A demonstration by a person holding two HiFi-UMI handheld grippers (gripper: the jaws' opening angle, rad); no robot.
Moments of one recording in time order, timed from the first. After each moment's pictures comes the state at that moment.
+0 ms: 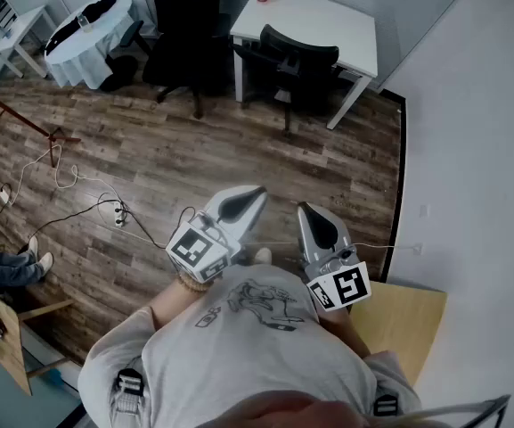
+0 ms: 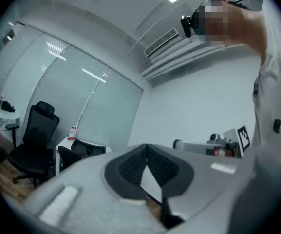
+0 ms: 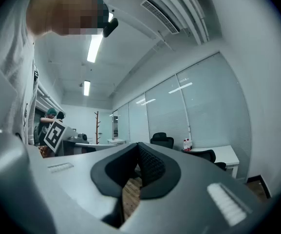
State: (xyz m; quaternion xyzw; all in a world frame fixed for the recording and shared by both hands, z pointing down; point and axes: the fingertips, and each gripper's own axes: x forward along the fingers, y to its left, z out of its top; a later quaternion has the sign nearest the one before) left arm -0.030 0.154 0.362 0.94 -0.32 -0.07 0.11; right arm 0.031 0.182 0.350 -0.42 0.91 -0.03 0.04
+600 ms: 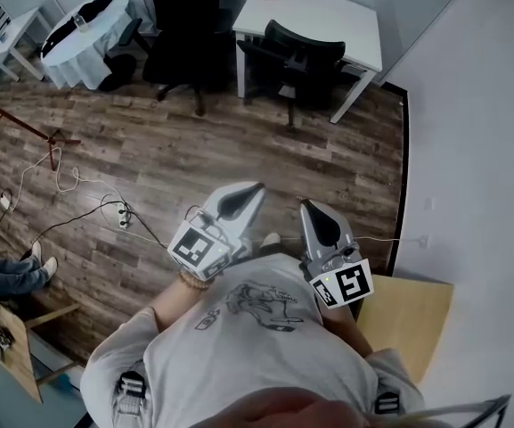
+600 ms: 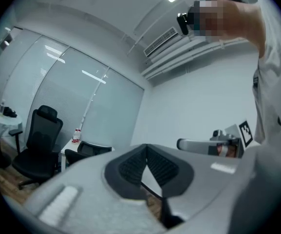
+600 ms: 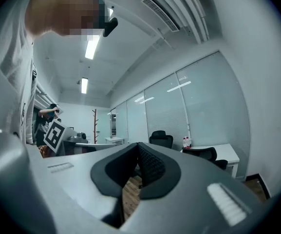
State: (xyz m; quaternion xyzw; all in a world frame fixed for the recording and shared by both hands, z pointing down) left arm -0.074 0.140 0.375 0.94 -0.32 -0.06 0.09; right arm -0.005 0.171 0.361 -0.43 0.90 -0.03 0.03
